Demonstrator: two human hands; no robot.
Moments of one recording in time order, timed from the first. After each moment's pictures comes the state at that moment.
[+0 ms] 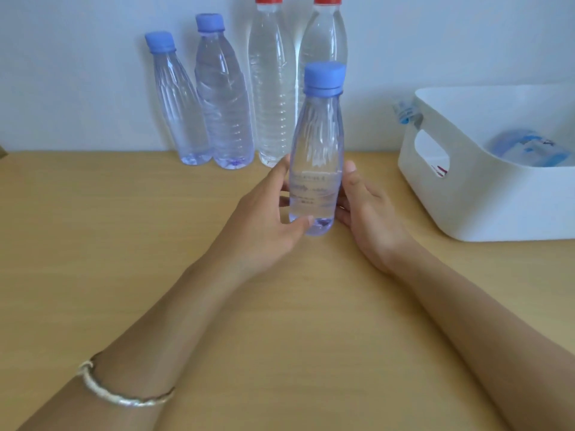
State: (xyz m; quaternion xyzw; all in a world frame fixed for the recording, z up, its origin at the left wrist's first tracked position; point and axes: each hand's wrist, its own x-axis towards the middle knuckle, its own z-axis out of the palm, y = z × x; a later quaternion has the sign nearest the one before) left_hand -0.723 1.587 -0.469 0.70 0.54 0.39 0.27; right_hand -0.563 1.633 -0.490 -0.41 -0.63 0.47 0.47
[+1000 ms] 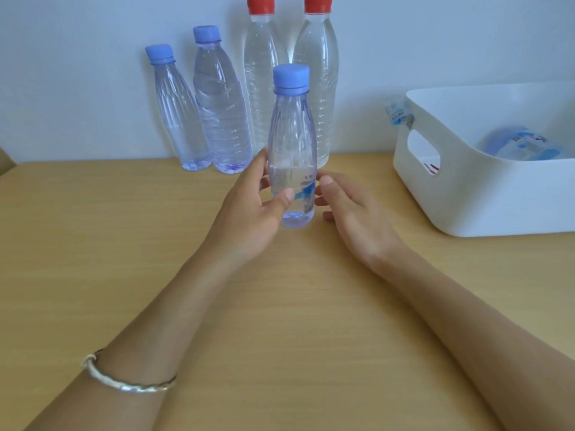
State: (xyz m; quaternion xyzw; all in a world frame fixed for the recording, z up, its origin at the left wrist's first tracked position) left_hand -0.729 1.596 -0.470 0.66 0.52 0.47 0.28; right_hand -0.572 1.609 -0.473 -0.43 -0.68 0.39 0.45
